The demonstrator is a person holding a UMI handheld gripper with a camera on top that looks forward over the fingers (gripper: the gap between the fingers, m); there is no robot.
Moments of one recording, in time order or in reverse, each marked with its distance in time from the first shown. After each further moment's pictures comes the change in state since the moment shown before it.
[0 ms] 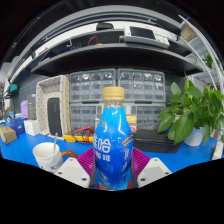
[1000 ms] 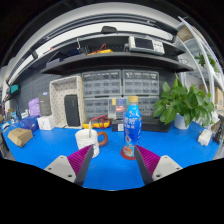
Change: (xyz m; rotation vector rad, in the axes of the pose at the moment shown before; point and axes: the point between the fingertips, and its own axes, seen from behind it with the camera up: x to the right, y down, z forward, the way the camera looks) arm -0.071 0.007 -0.158 -0.127 0.042 0.048
